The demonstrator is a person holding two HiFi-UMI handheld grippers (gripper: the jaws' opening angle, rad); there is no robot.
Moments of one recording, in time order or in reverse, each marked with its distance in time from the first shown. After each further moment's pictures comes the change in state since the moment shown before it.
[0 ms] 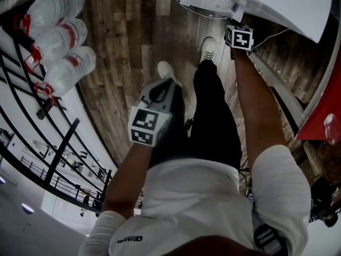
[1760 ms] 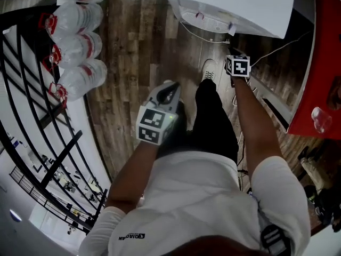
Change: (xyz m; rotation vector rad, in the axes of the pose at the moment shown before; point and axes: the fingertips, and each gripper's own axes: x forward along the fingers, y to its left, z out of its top) left arm -0.062 -0.012 0.057 0.052 -0.153 -0.001; right arm -0.094 0.032 0.012 -0.047 0.014 0.036
